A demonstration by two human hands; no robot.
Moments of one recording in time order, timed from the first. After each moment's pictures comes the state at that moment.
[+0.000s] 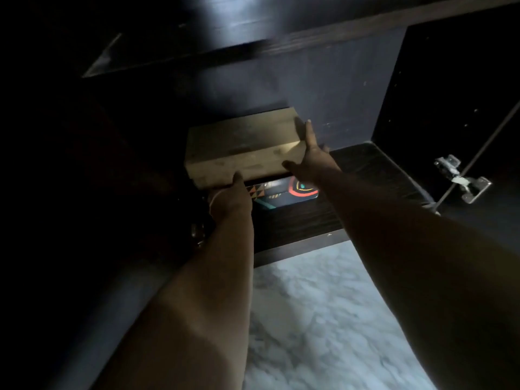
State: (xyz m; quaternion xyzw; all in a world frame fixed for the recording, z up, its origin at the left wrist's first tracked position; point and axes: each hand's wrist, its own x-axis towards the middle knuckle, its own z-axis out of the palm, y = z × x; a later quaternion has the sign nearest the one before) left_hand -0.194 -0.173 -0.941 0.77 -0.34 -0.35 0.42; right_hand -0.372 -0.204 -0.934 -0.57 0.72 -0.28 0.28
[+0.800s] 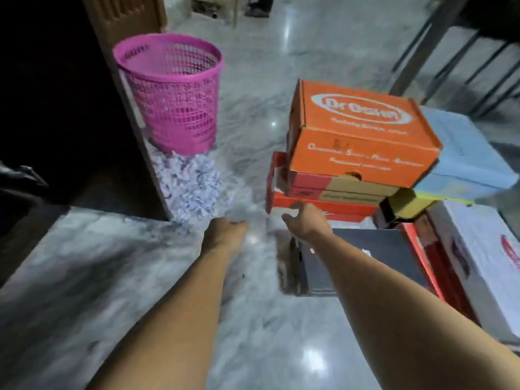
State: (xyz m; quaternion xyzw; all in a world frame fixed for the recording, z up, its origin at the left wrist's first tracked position) left_hand -0.579 0.280 -0.982 0.34 -0.77 -0.54 -0.10; right_hand -0.648 0.466 -0.974 0.02 0.96 -0.24 0.15
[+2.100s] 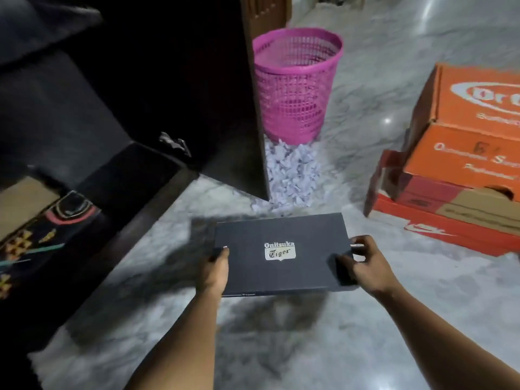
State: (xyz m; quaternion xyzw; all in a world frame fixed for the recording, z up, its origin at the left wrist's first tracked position) left_hand -0.414 0.167 -1.029 0.60 -0.59 -0.54 0.10; right_hand -0.575 0.436 -1.037 -0.02 0.82 -0.51 0.26
